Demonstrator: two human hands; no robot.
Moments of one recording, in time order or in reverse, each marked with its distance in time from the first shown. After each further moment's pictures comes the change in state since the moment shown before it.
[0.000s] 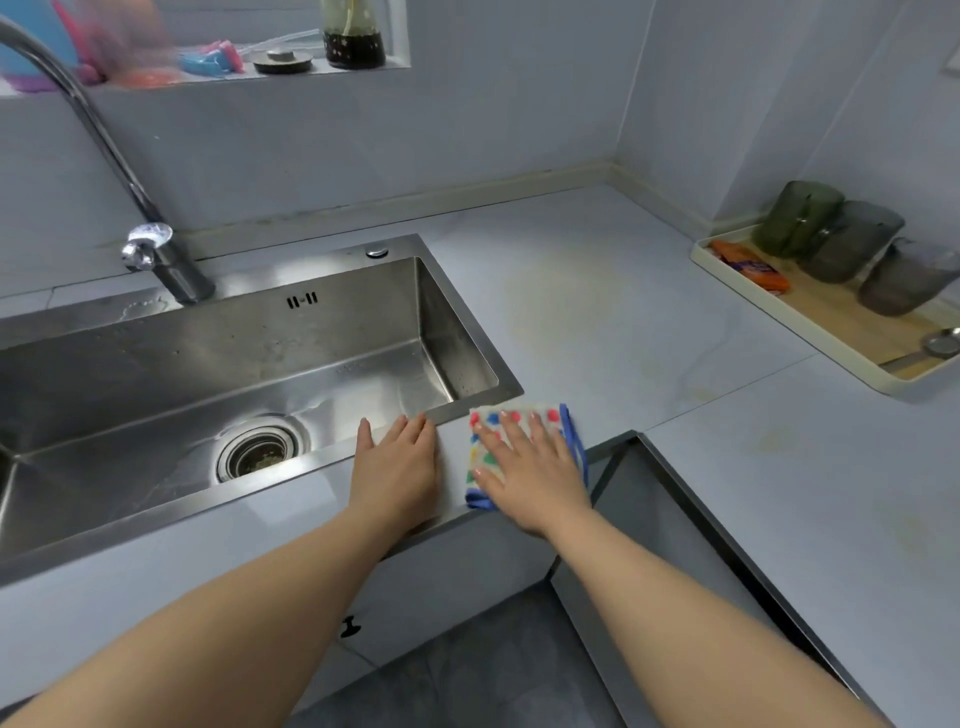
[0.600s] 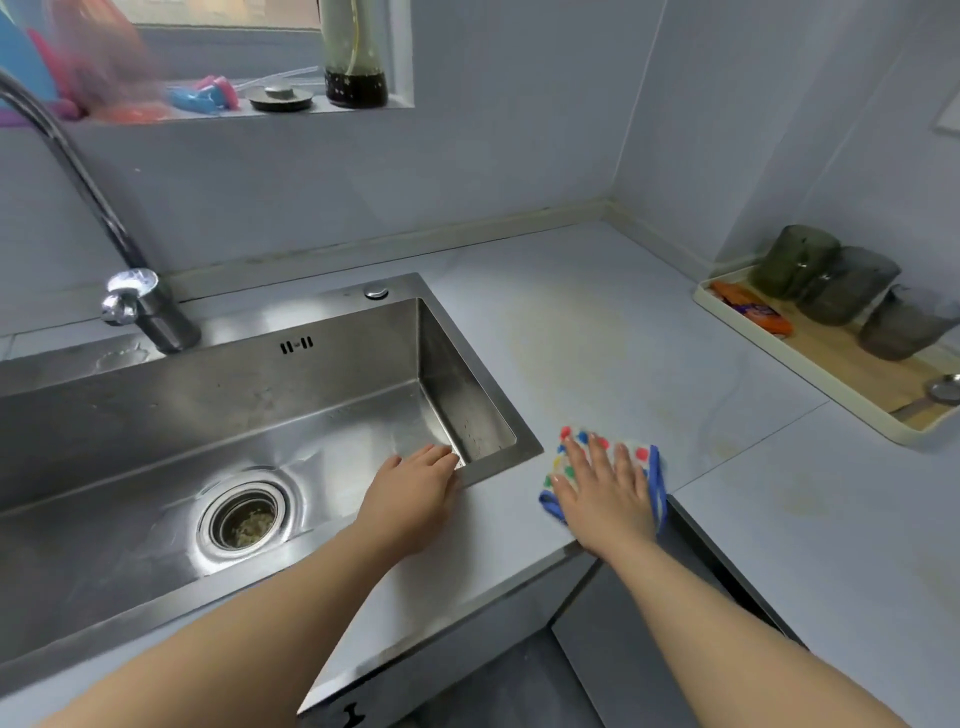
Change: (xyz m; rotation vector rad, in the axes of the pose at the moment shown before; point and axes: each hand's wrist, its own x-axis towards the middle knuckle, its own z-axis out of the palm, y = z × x) left_hand 0.052 -0.027 -0.022 -0.139 -0.021 0.238; right_hand 0.034 0.035 -0.016 0.063 -0.009 0.380
